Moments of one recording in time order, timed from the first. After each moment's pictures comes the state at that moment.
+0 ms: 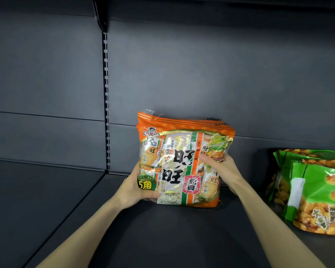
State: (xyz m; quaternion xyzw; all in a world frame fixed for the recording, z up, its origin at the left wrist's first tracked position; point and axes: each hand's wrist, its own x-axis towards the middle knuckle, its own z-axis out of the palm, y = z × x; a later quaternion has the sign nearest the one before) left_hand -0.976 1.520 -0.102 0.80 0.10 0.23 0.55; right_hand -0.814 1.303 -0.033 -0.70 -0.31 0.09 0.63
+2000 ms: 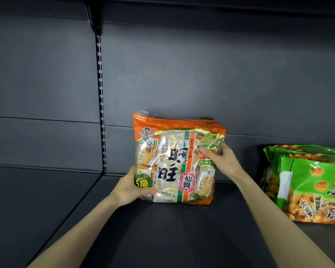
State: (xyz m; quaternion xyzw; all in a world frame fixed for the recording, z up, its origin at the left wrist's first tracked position) left_hand -0.978 1.521 -0.094 0.84 0.17 0.19 0.47; right_hand -0.811 1.291 -0.020 -0.74 -0.33 0.01 0.59
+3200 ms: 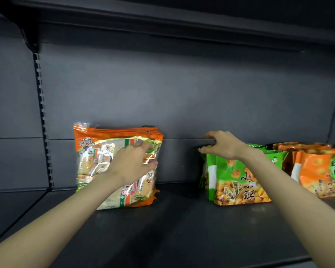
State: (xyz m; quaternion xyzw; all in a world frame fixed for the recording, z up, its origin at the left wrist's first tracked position) left_hand -0.954 1.359 0.026 0.95 0.03 0.32 0.04; right_hand -0.814 1.128 0.070 -0.91 -0.32 -0.16 0.19
